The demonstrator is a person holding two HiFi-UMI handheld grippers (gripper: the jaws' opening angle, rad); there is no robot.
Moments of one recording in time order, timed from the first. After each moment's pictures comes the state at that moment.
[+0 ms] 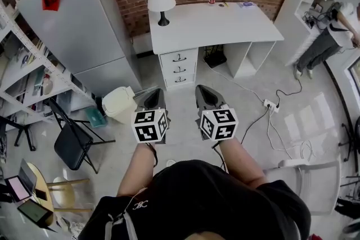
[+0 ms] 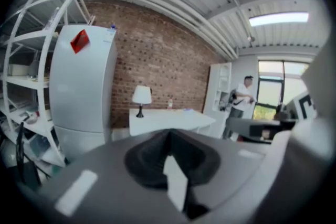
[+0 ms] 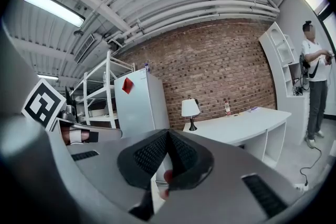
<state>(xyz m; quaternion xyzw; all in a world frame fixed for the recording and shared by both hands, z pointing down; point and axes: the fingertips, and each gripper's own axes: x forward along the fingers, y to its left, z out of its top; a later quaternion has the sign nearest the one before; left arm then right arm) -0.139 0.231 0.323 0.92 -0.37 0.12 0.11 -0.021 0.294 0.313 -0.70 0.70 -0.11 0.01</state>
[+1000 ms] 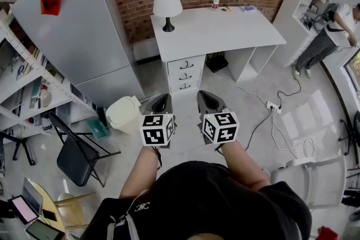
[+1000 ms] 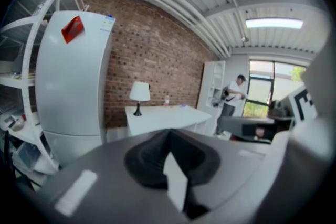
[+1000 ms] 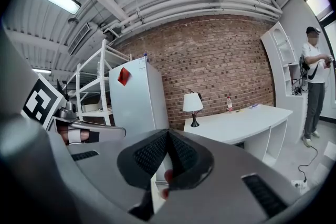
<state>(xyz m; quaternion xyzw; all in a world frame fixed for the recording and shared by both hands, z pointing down) -0.175 0.151 0.346 0.94 -0.31 0.13 0.11 -0.079 0.209 0.338 -0.72 0.68 -0.13 -0.01</state>
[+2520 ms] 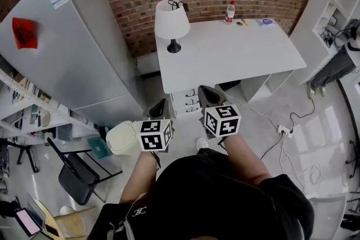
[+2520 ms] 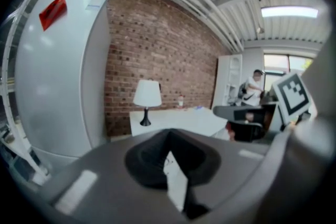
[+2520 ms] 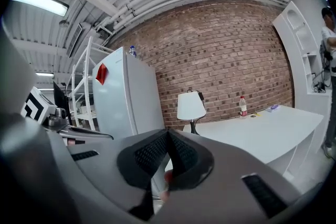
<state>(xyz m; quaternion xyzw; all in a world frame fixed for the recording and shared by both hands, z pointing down) -0.055 -0.055 0.371 0.92 -0.35 0.14 0.11 0.071 -0.025 0.354 -0.69 0.71 -0.14 -0.01</state>
